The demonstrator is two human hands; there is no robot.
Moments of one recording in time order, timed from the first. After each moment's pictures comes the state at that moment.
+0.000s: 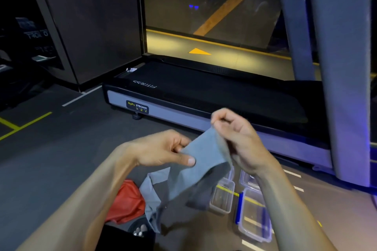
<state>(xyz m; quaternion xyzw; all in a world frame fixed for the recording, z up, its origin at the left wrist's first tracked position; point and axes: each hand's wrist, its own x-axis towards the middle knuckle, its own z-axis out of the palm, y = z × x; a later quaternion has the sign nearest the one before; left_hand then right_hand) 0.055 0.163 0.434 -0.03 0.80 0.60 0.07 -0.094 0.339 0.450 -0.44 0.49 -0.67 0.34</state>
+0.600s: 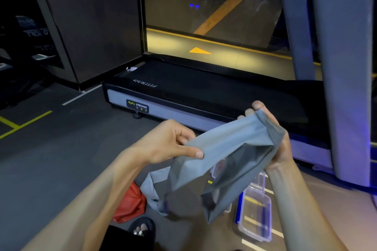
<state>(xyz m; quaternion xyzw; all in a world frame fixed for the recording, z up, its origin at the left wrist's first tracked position) 0.051 0.175 0.443 -0.08 0.83 0.55 -0.06 -0.132 0.356 0.444 -0.33 0.30 -0.80 0.40</state>
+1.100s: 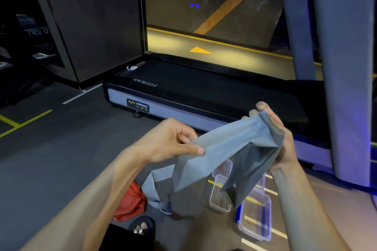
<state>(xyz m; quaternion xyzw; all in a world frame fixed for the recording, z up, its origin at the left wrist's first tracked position) 0.051 0.174 0.440 -0.08 0.82 0.56 -0.07 -0.130 0.363 0.444 -0.31 0.31 -0.81 0.38</state>
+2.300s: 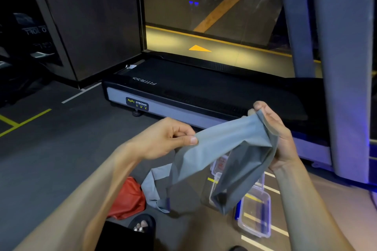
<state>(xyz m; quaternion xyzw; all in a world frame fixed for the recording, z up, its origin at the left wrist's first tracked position) 0.050 0.161 0.430 -0.04 0.84 0.54 -0.07 -0.133 0.368 0.447 -0.32 0.39 -0.79 0.36</state>
